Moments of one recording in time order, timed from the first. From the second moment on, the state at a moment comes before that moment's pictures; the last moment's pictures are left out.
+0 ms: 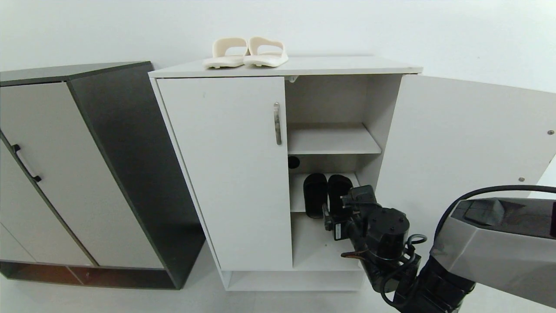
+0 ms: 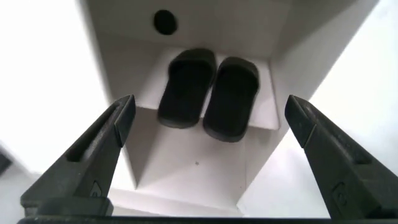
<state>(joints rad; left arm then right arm) 0.00 0.00 0.00 0.00 -0.06 0.03 0.74 2.23 -0.72 -1.48 -0.60 -0.05</state>
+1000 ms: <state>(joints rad) 0.00 0.00 0.00 0.00 -0.06 0.03 0.71 2.26 -0.67 -1.52 -0.59 -0.10</state>
